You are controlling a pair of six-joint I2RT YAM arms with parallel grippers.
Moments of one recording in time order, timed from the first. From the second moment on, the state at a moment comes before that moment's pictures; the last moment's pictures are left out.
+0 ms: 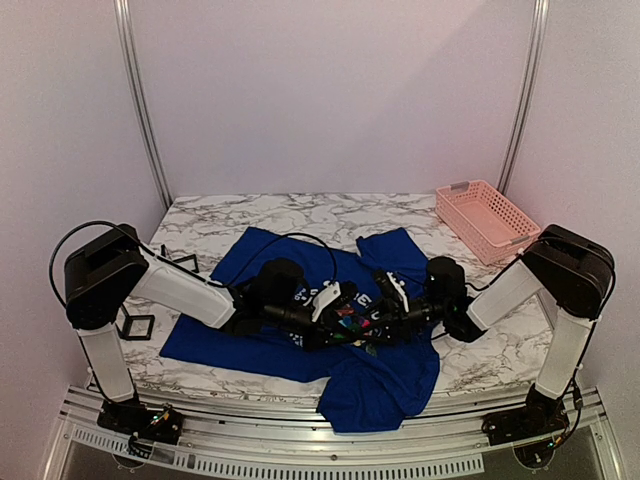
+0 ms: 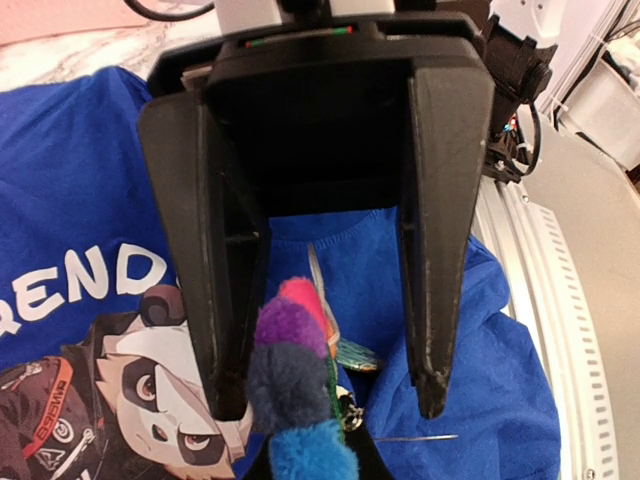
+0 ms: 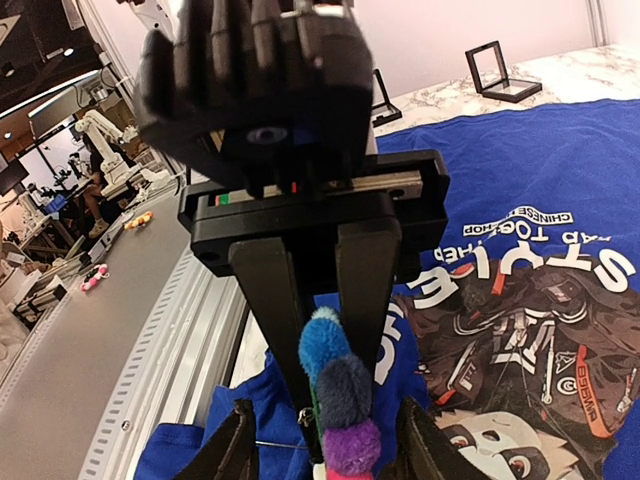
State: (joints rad) left arm -0.96 1.87 0.88 0.45 0.57 0.03; right arm 0.69 1.85 0.60 0.96 -1.01 0.17
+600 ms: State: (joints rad) left arm -0.96 1.87 0.88 0.45 0.57 0.03; right arm 0.69 1.86 0.61 0.95 -1.00 0.18
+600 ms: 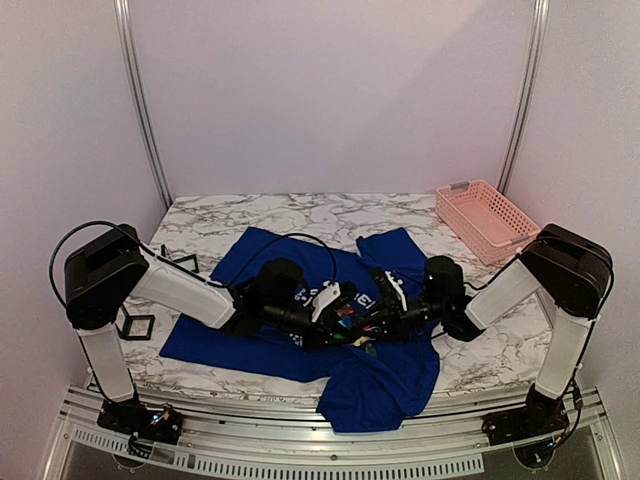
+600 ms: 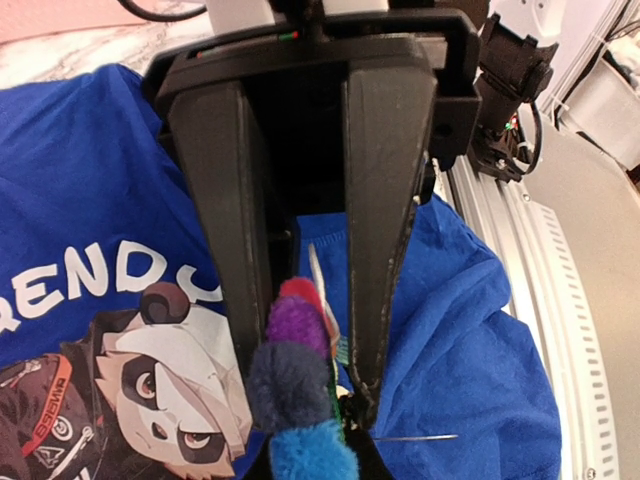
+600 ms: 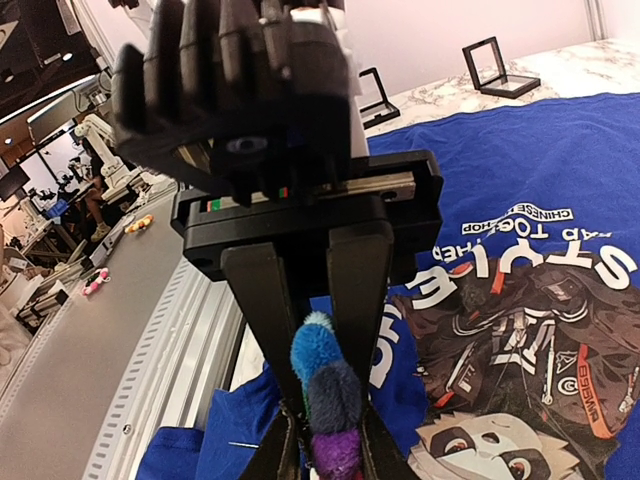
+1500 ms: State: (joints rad) left arm -0.96 1.87 0.88 0.46 0.58 0.02; right arm 0.67 1.85 0.58 0.96 -1.01 0.17
